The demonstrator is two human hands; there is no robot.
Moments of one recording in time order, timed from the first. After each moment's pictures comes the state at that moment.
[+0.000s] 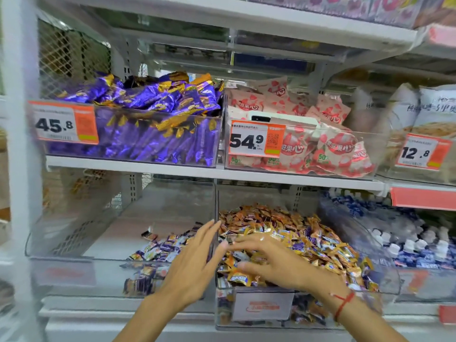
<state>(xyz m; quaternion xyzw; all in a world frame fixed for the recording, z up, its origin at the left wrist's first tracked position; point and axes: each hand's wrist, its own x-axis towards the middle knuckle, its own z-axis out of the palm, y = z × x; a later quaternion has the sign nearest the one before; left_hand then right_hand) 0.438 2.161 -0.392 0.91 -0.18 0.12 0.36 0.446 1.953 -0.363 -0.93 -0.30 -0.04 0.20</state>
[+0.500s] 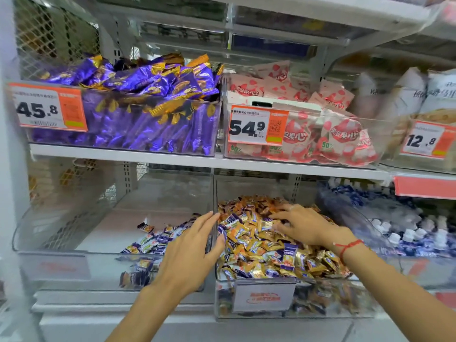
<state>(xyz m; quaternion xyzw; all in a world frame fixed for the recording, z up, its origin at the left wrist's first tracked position) 0.438 2.162 -0.380 0.93 -0.17 0.18 0.28 0.505 1.889 -0.344 -0.99 -0.12 -0.03 -0.05</state>
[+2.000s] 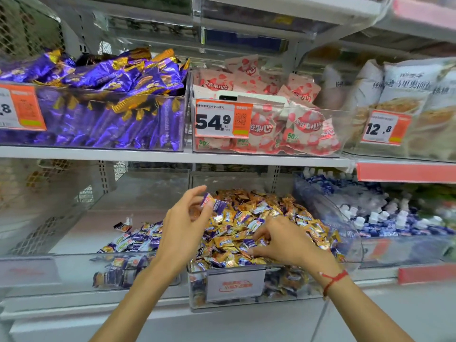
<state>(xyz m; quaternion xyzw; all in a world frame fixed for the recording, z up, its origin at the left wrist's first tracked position) 0.436 2.122 -0.352 0.80 -0.16 0.21 0.55 0.428 1.907 -0.351 -1.00 -0.07 -0.05 0.04</state>
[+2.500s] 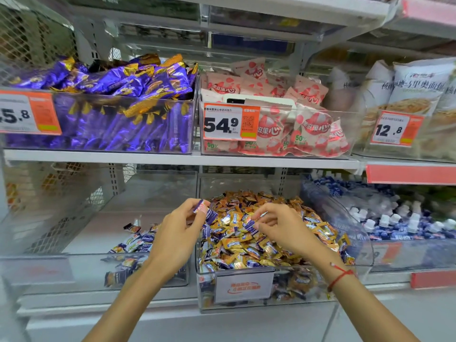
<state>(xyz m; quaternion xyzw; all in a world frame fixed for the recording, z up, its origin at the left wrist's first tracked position) 0.435 2.144 -0.355 0.83 -0.14 0.17 0.51 0.434 1.922 -0.342 -0.93 -0.07 -0.13 0.32</state>
